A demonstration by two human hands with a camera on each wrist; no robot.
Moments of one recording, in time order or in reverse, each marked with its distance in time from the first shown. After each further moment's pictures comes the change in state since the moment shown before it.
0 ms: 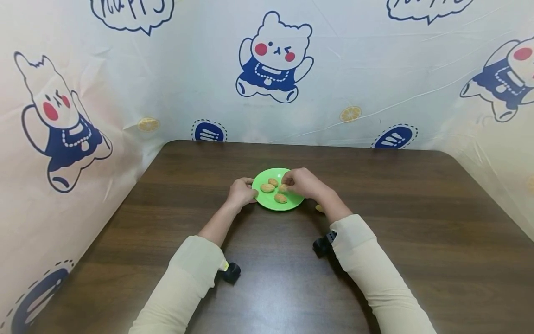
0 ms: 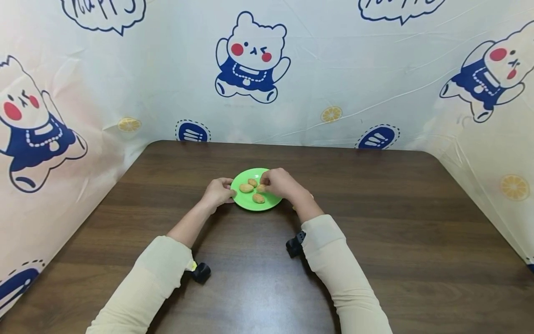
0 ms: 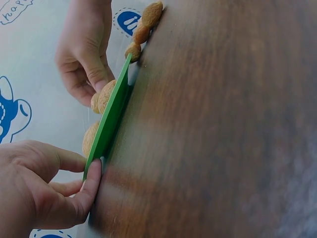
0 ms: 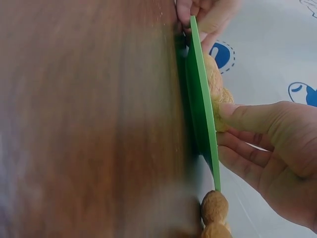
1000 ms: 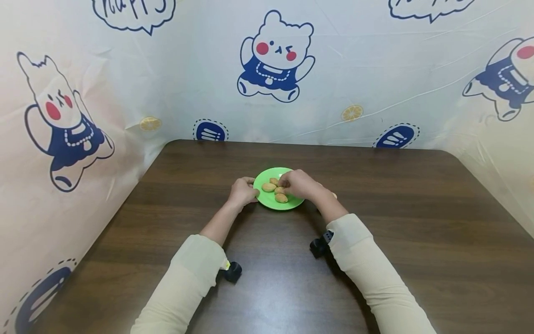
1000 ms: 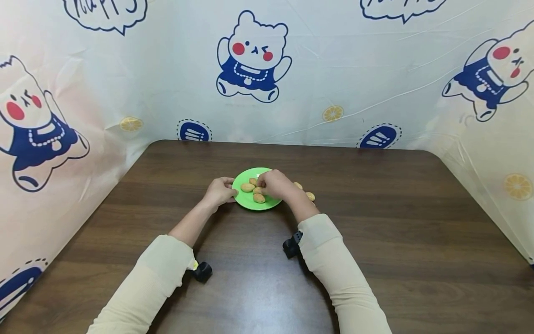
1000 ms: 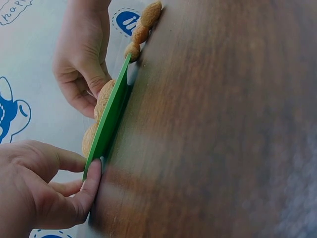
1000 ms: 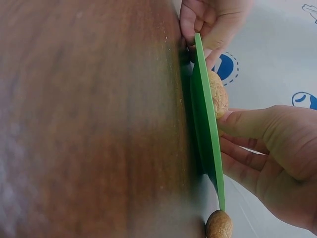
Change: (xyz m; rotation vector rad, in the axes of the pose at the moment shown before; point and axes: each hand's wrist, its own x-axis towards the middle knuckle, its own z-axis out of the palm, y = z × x) left_hand 0.002 0.000 0.000 0.000 0.011 -0.016; right_hand 0.007 -0.008 0.007 -0.050 -0.058 -0.008
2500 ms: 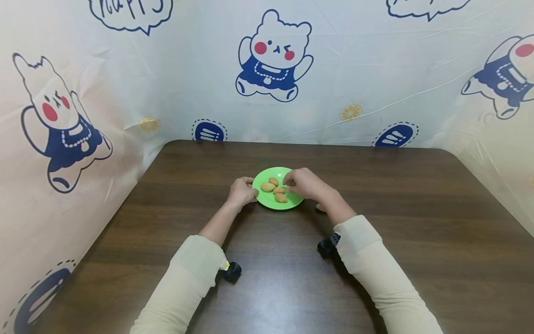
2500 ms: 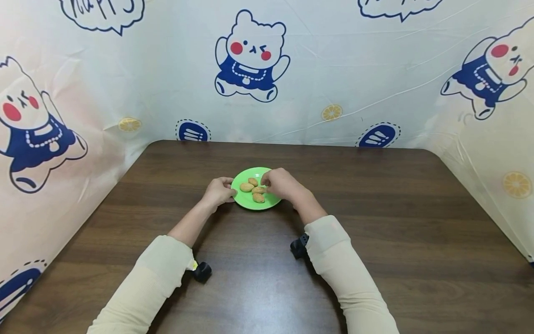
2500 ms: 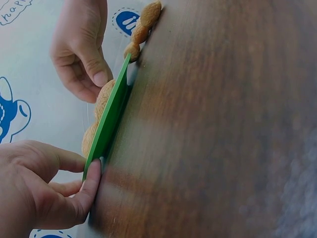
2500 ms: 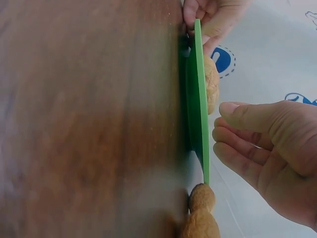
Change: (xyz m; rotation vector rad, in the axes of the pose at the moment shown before) left_hand -0.001 0.001 0.000 0.000 -0.003 0.010; right_hand -0.019 0.002 -0.012 0.022 0.033 -0.011
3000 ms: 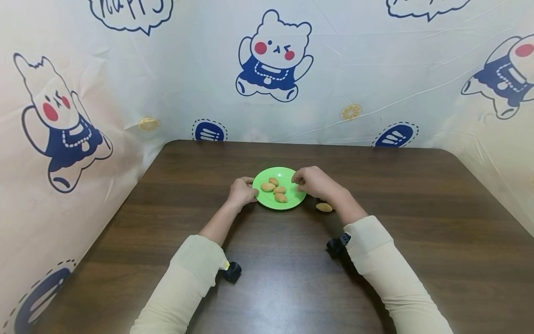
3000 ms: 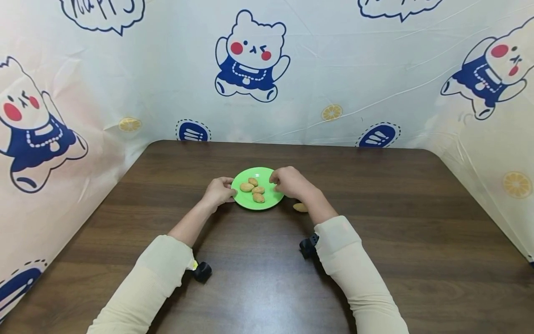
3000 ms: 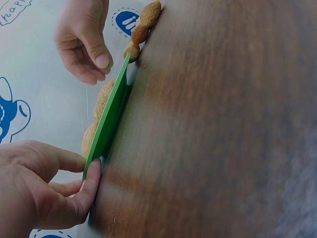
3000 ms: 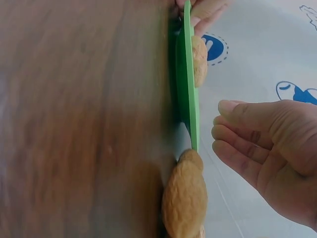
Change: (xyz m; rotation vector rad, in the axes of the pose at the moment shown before) left_hand 0.000 0.000 0.001 -0.012 -0.006 0.001; right_hand -0.014 0.010 -0.014 0.027 -0.006 0.065
